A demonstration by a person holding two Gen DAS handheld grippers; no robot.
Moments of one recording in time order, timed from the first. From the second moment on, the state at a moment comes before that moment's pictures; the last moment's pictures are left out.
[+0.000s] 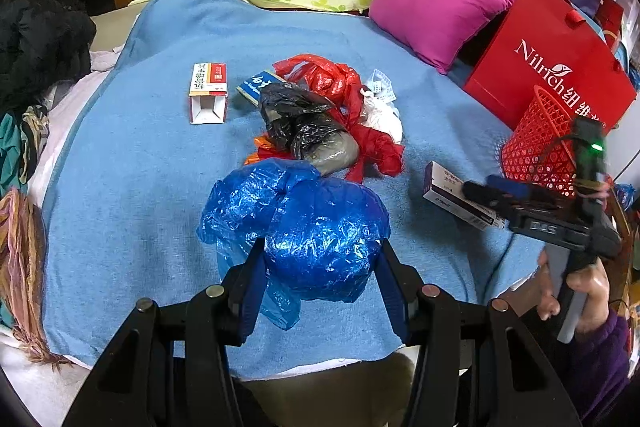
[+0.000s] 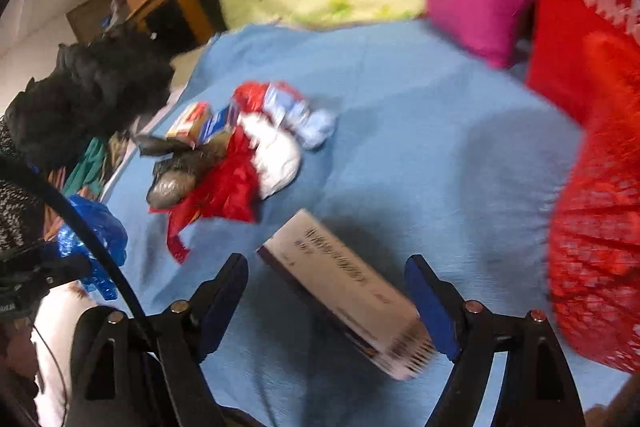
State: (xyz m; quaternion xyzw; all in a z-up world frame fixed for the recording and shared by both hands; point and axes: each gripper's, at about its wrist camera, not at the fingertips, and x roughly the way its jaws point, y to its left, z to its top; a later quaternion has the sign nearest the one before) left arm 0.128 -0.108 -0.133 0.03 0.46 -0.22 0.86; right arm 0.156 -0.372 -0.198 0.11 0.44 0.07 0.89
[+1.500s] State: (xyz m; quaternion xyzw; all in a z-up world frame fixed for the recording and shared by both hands) left arm 0.115 -0.425 -0.026 0.18 0.30 -0.51 0.78; right arm -0.054 -0.580 -0.127 0.43 0.01 -0.13 0.89
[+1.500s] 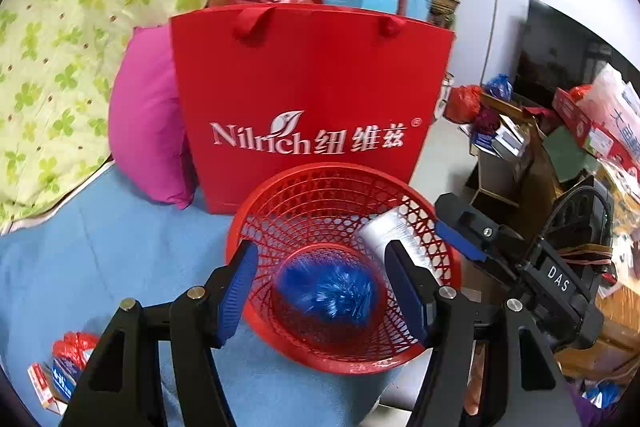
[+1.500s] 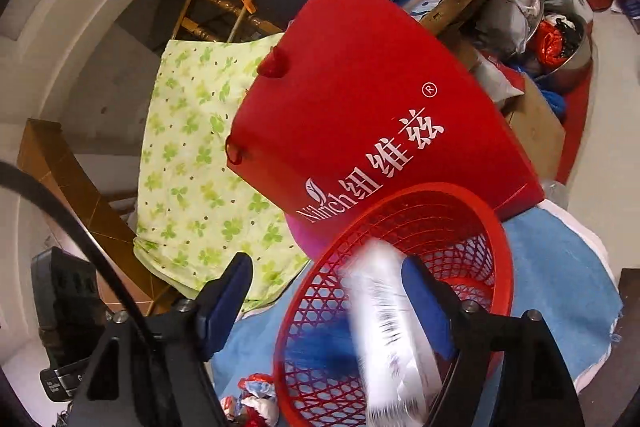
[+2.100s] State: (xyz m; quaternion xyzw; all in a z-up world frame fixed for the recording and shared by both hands) left arm 0.170 -0.124 -0.054 0.09 0.31 -0.25 0.91; right arm 0.026 -0.430 -0.091 0.25 0.07 0.05 0.96
